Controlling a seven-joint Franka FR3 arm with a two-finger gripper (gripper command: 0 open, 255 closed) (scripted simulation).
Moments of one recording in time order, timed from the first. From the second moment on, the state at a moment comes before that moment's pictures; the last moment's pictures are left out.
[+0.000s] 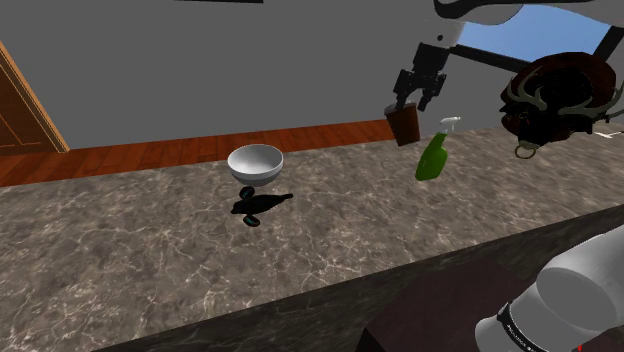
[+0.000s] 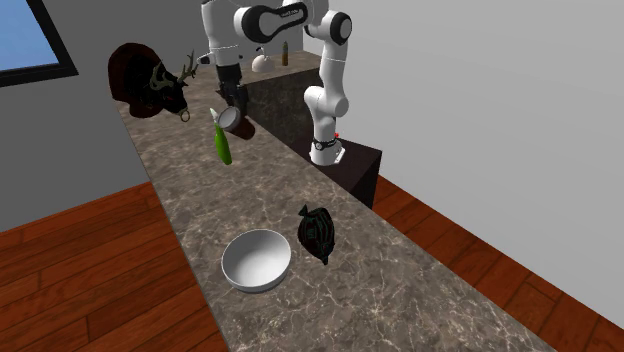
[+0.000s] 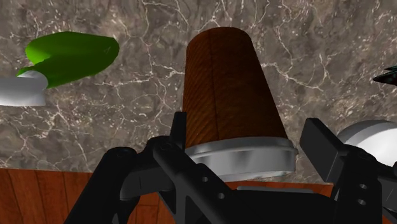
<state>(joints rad) -0.27 -0.23 0.03 -1.90 0.13 1.69 -0.01</state>
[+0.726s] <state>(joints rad) -0.27 -0.24 0.04 -2.06 0.13 1.84 -0.02</state>
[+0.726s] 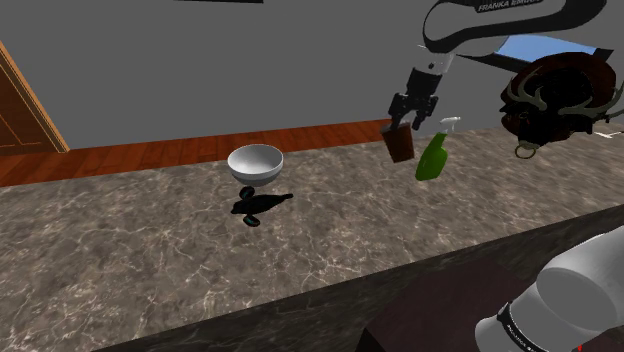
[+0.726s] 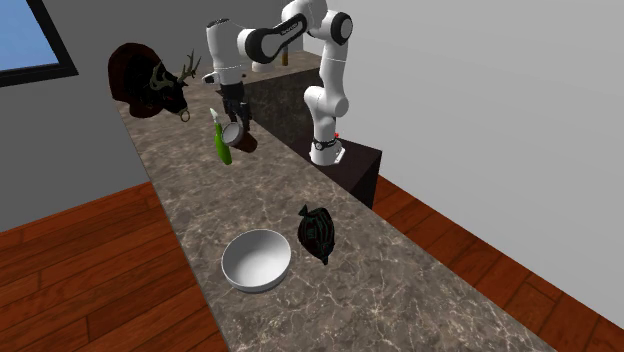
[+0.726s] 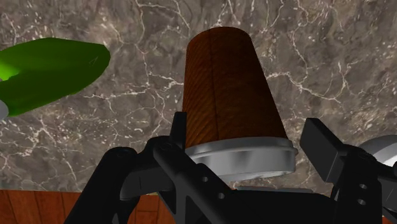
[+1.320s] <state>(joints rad) -0.27 -0.22 0.04 -2.16 0.14 1.96 -0.03</state>
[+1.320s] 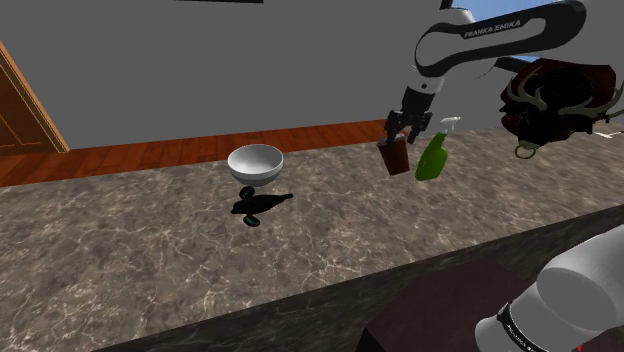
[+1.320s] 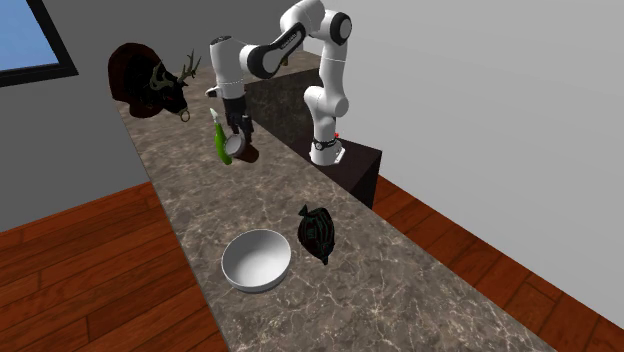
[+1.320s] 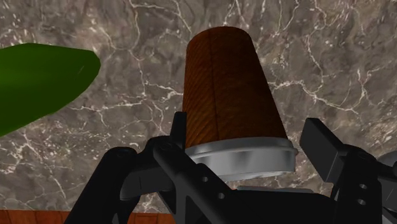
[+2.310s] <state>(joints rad) -0.26 -0.16 0.04 -2.30 0.15 2.16 -0.06</state>
